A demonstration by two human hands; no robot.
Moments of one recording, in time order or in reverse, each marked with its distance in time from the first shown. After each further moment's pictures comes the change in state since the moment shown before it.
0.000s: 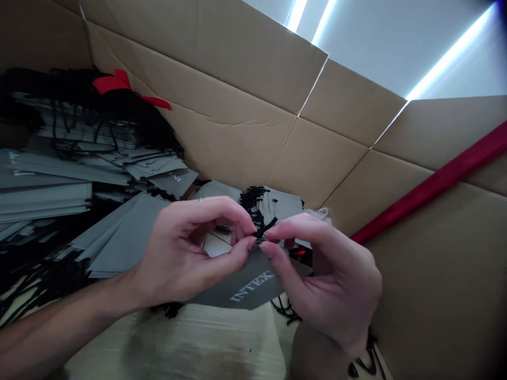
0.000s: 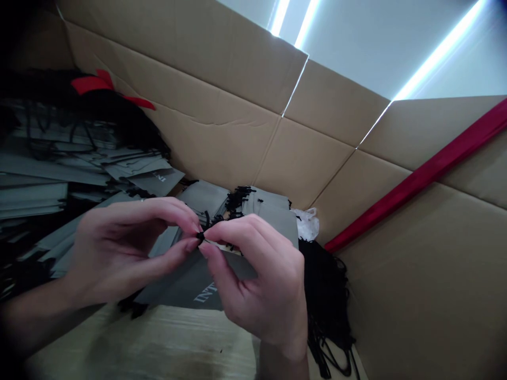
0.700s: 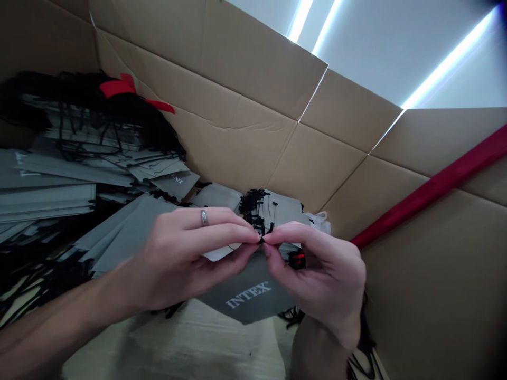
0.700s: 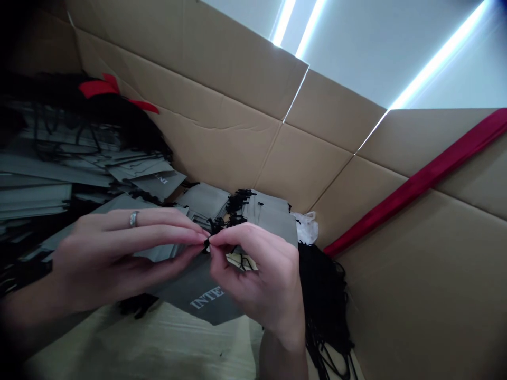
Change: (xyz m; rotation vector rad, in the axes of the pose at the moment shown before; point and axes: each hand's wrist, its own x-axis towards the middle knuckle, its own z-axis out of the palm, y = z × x) left_hand -0.001 0.006 -0.017 0.469 -0.100 0.350; right_hand 0.003 0.007 0.003 -0.045 -0.046 -0.017
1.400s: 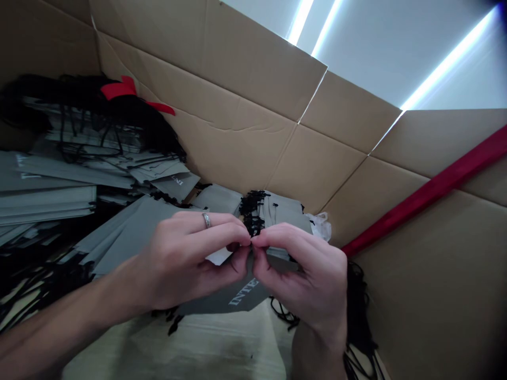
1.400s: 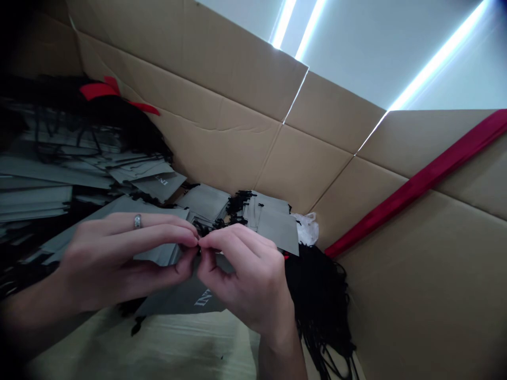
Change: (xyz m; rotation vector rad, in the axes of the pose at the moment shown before) left_hand -0.002 -0.006 0.001 0.200 0.041 0.116; right_hand 0.001 -0.001 0.017 -0.085 0.001 -0.106
